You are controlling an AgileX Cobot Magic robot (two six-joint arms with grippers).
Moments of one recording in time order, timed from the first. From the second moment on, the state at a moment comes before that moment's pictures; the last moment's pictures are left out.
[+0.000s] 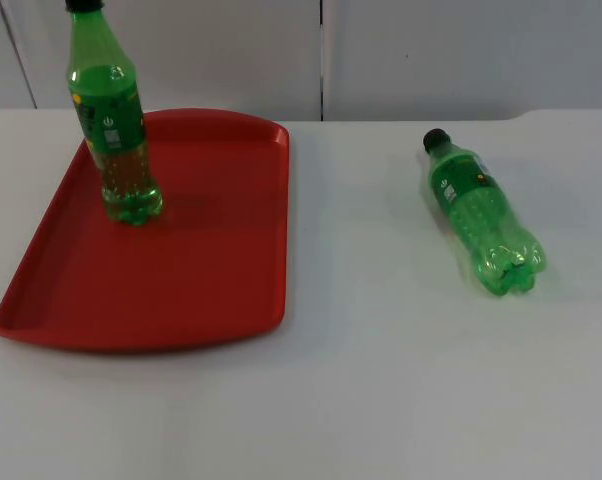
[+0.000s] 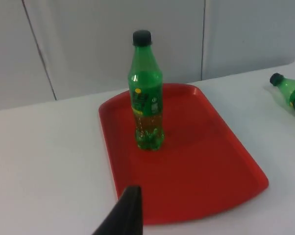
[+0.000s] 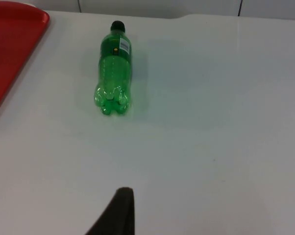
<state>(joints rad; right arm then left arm) 0.19 0.00 -0.52 -0.04 1.08 0.02 -0.10 0.02 -0.51 -0.17 0.89 0.19</state>
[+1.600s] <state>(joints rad) 0.19 0.00 -0.52 -0.04 1.08 0.02 -0.10 0.00 -0.50 -0.06 1.07 0.08</state>
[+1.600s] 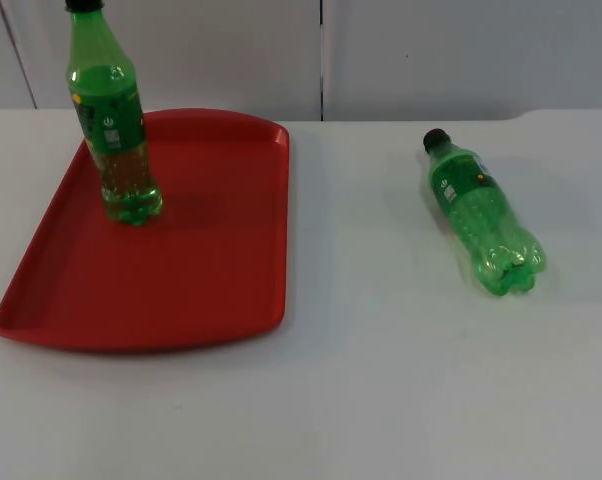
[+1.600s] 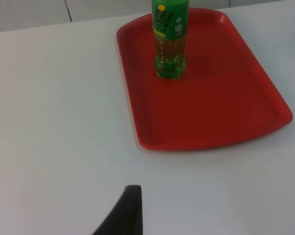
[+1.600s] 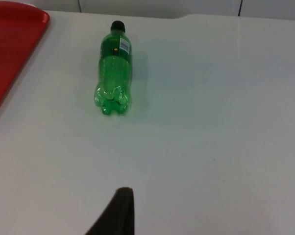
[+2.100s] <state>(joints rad) 0.19 0.00 -0.52 -0.04 1.08 0.02 -0.10 0.00 -0.50 -0.06 1.08 0.08</state>
